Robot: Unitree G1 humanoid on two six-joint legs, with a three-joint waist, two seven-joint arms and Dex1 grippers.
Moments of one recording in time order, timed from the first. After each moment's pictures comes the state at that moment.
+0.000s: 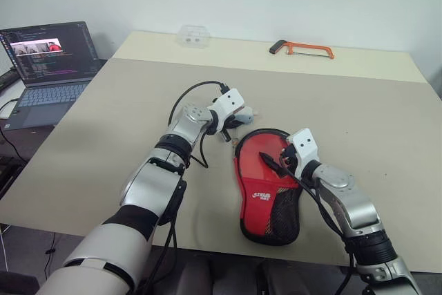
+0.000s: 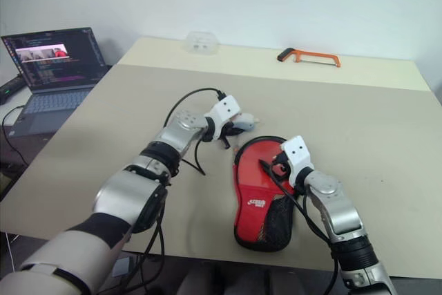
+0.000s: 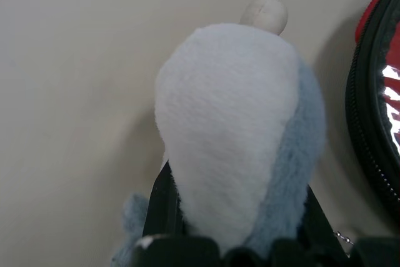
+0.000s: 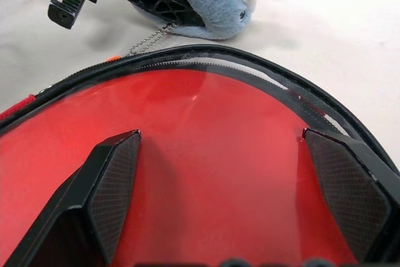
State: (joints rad) left arm -1.19 0.22 -0.23 1.23 0.18 -0.03 -0.77; right arm -0.30 -0.31 0.15 -0.12 0.14 0.48 0.44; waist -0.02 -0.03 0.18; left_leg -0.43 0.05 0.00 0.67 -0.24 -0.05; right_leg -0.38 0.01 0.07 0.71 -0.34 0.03
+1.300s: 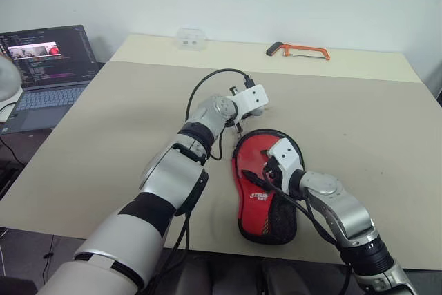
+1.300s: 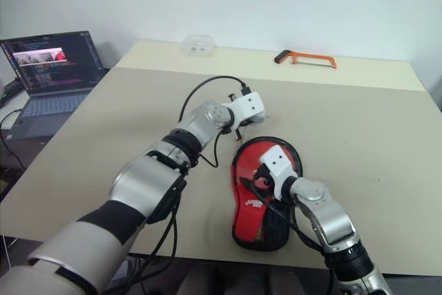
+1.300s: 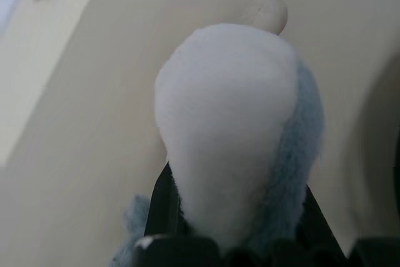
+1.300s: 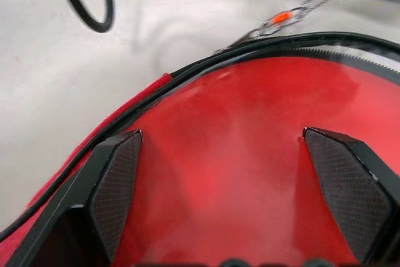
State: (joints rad) left arm -1.36 0.07 -0.34 1.38 0.41 0.01 -0.49; right arm -0.27 -0.31 0.28 -0.27 0.14 0.67 0.50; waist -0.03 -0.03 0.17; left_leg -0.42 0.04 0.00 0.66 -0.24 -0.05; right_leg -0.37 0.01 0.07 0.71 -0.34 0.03
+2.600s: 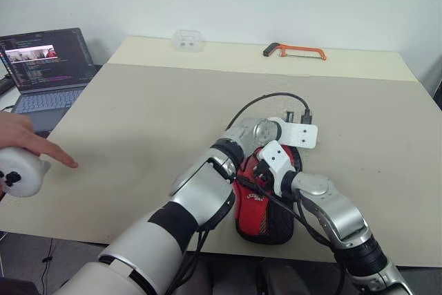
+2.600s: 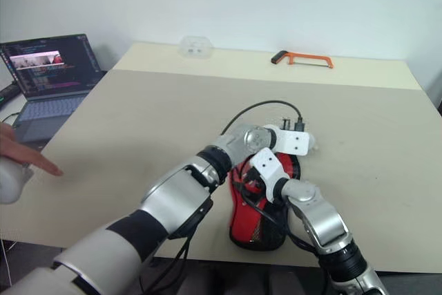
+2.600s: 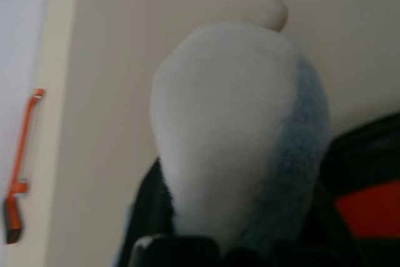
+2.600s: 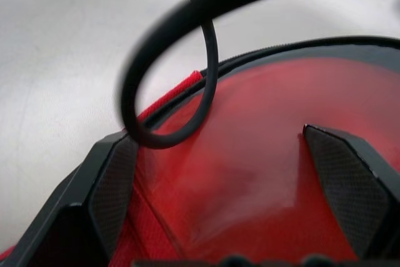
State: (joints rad) left arm -1.32 -0.12 -0.45 1.40 0.59 -0.38 -0.54; right arm -0.30 -0.28 0.34 -0.28 0.10 0.73 0.49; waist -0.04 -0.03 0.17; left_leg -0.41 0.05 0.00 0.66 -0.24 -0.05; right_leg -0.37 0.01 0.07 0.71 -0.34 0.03
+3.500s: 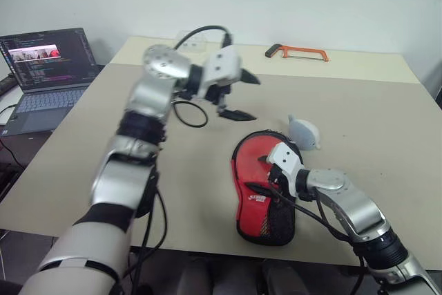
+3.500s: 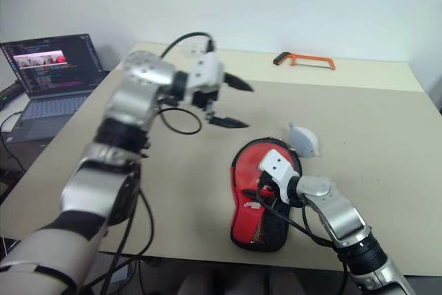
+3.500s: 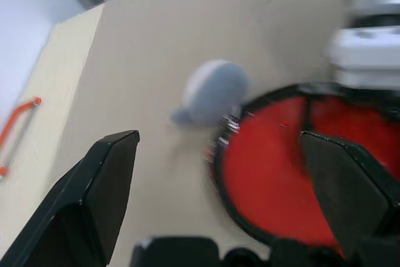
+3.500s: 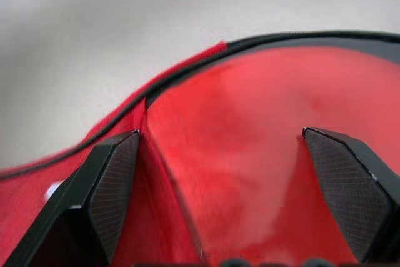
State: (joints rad) left arm -1.07 0.51 -0.13 0.42 -0.11 0.15 -1.51; right arm -0.31 -0.48 0.32 -0.28 0.15 0.66 0.73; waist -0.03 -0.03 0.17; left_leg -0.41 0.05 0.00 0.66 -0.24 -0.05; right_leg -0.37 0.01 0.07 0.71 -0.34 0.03
